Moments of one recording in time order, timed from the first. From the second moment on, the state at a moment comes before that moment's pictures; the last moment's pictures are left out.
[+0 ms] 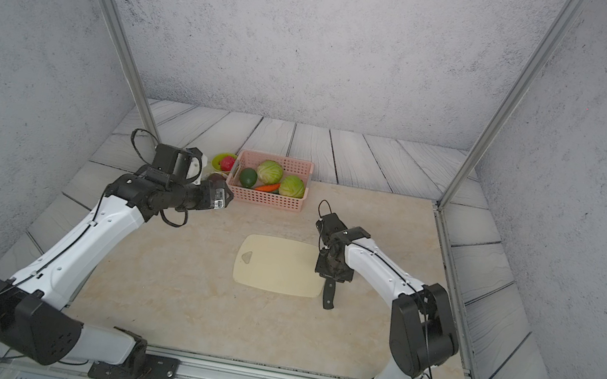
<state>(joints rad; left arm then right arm) -0.27 1.37 1.41 -0.79 0.13 -0.43 0.56 1.68 1.25 -0.96 0.11 0.65</state>
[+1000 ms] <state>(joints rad) -0.26 1.37 1.41 -0.79 0.11 -0.43 0.67 1.89 1.29 -0.88 0.03 0.76</state>
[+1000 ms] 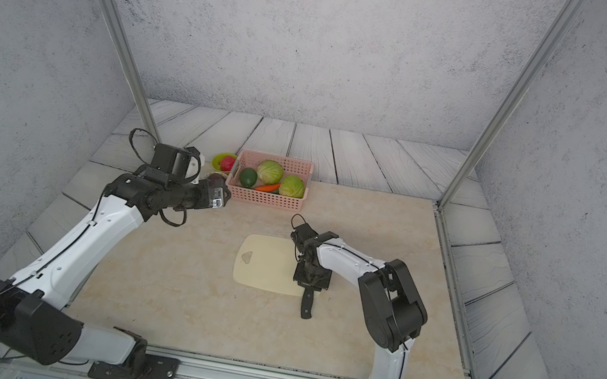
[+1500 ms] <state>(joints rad) -0.26 1.37 1.41 -0.79 0.12 -0.43 0.69 1.91 1.30 -0.87 0.02 0.79</state>
